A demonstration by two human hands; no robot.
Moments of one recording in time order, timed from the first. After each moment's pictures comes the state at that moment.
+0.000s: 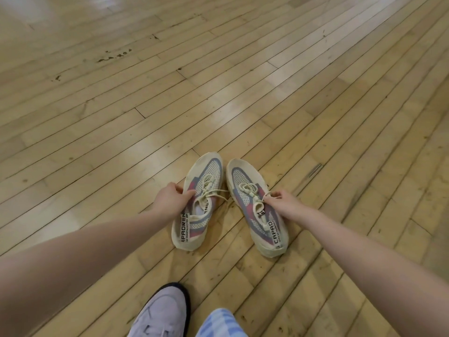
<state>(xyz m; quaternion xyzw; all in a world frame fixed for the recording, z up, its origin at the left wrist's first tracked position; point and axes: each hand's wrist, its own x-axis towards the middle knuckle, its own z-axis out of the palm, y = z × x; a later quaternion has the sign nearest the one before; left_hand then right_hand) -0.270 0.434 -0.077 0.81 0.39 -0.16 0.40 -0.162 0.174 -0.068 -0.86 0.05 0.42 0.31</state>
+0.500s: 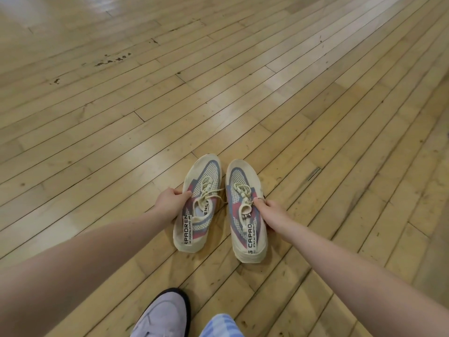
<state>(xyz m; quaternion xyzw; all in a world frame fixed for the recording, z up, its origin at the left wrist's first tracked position) -0.262 0.435 -0.081 0.72 0.44 -0.15 0.51 -0.182 0.191 -0.087 -0.82 0.09 0.39 0.41</state>
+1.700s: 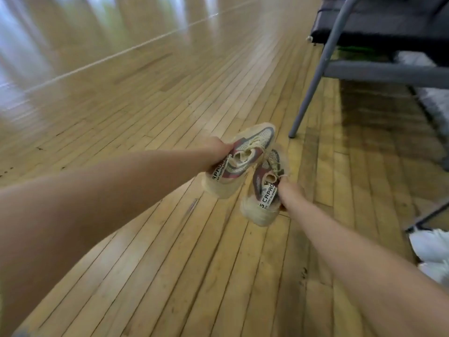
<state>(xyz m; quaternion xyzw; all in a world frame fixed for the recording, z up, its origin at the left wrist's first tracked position) -0.073 0.052 0.138 0.88 0.07 -0.17 0.43 -0.129 -0.124 0.050 -0.79 0.32 0.07 0.52</state>
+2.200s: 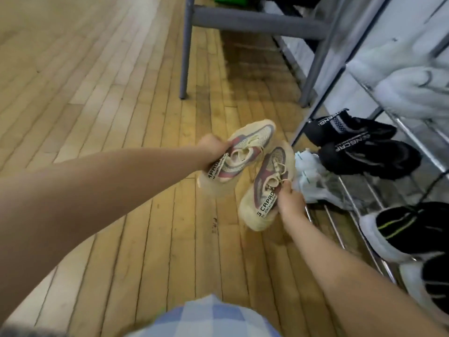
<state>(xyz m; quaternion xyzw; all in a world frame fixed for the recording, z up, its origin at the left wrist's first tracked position) -0.154 -0.147 0.073 0.84 -0.12 -0.31 0.42 -0.320 -0.266 0.023 -0.70 0.53 -0.12 0.46</state>
